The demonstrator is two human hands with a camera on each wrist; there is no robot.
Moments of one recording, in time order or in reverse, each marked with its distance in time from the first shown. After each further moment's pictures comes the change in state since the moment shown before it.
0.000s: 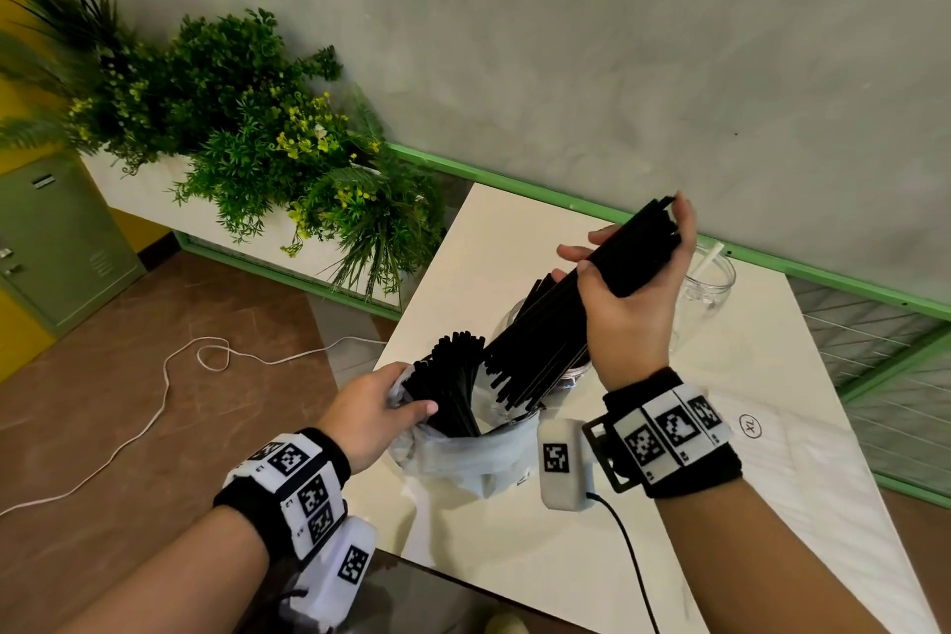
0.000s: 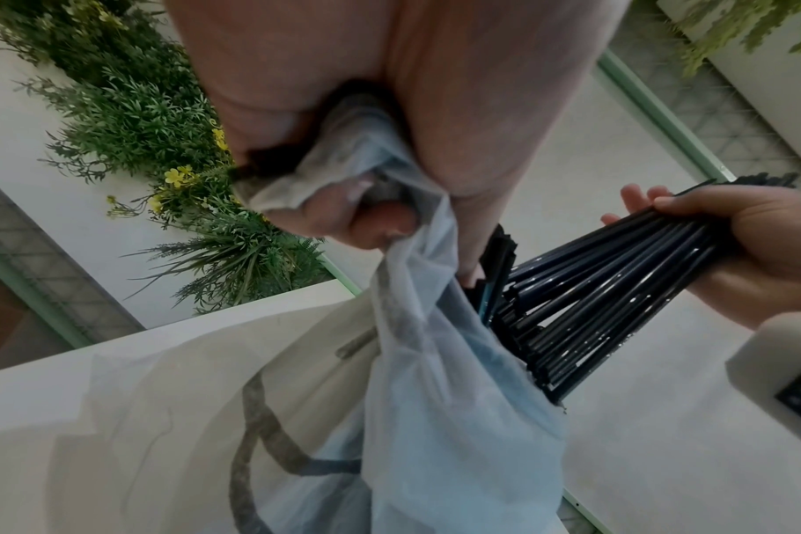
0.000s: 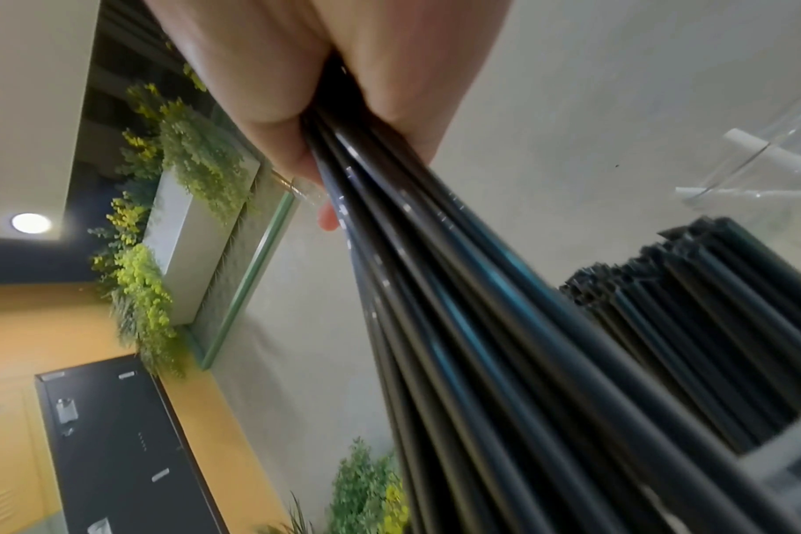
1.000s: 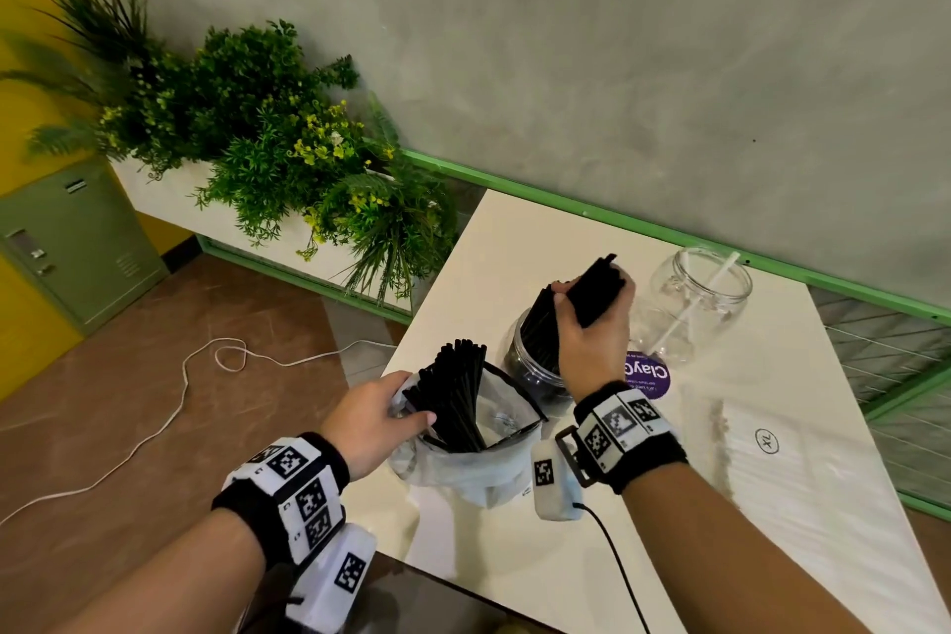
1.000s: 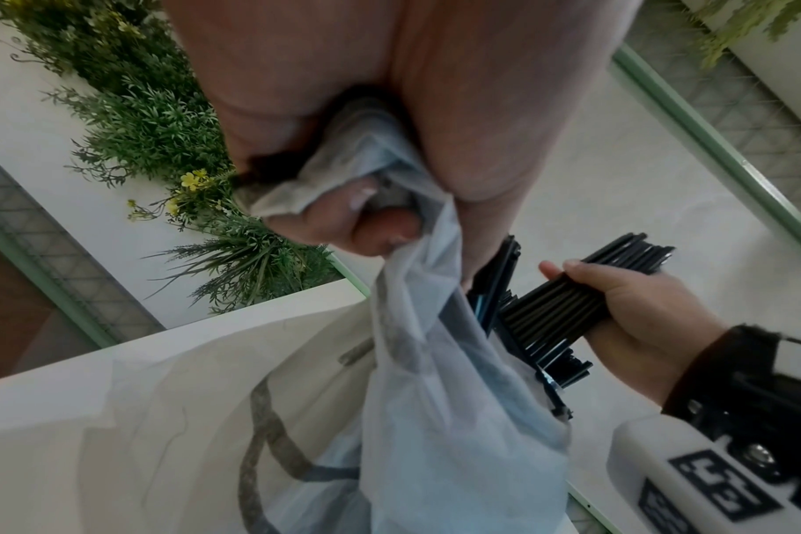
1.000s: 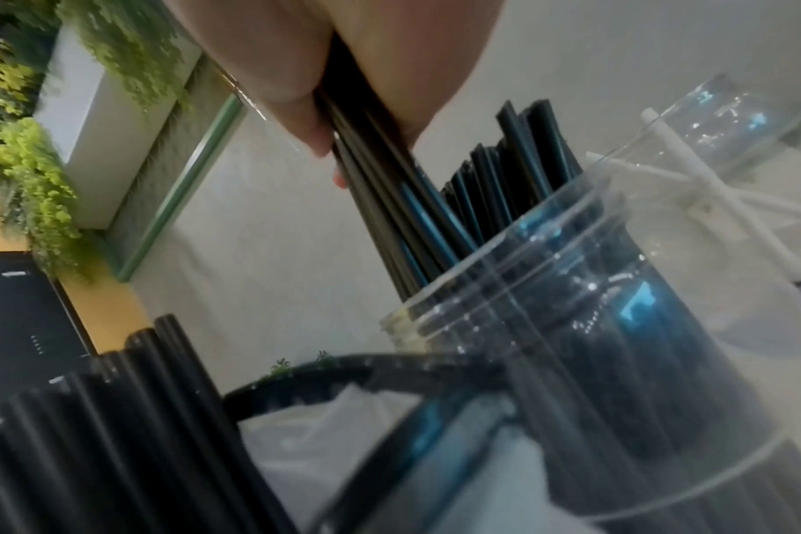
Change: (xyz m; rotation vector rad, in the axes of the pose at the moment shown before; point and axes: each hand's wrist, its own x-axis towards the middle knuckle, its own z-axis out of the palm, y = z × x) left_hand -0.002 -0.007 -0.002 0.004 -0.029 -0.022; right_hand 0.000 0.086 -0.012 -0.319 0.027 0.117
